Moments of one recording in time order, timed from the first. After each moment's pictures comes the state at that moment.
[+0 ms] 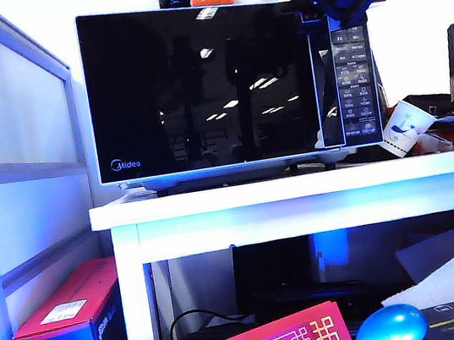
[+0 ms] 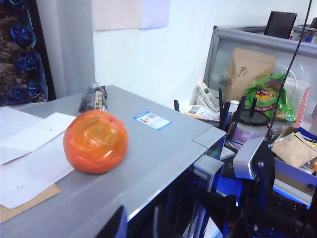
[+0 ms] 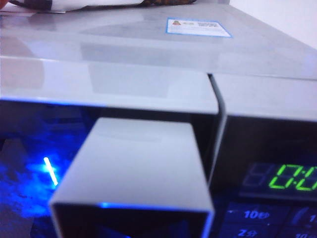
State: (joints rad) left arm -0.43 1.68 1.94 -0.26 0.31 -0.04; right arm 0.25 1.78 1.44 0.29 0.03 -0.05
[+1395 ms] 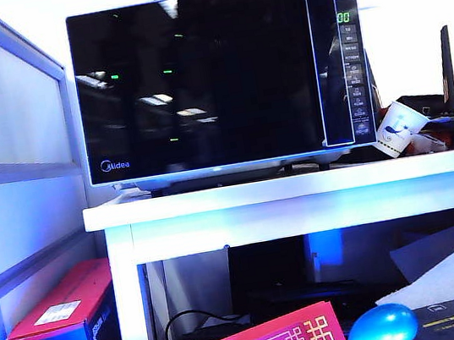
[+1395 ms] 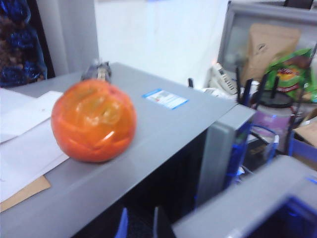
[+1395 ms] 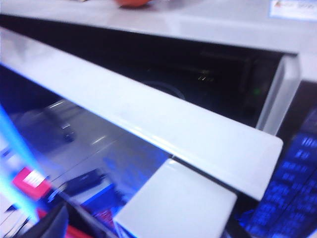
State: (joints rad) left arm -0.43 1.81 1.94 -0.18 0.27 0.01; right arm 0.23 1.48 1.43 -0.20 -0.37 -0.07
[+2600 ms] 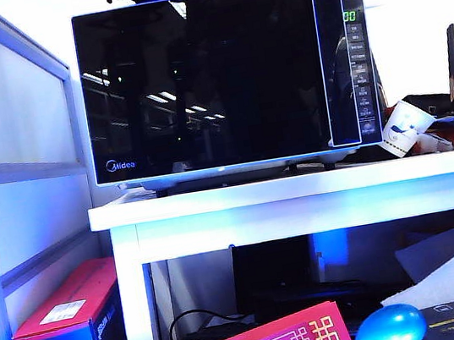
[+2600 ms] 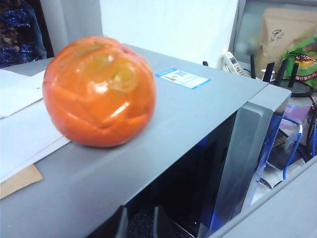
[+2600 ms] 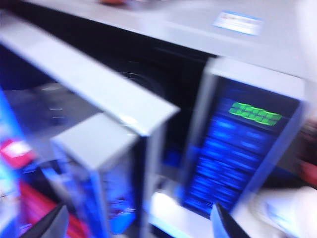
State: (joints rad) left arm -0.43 1.94 1.94 -0.08 0.27 0.03; right arm -0.03 1.41 1.44 -0.34 -0.64 -0.29
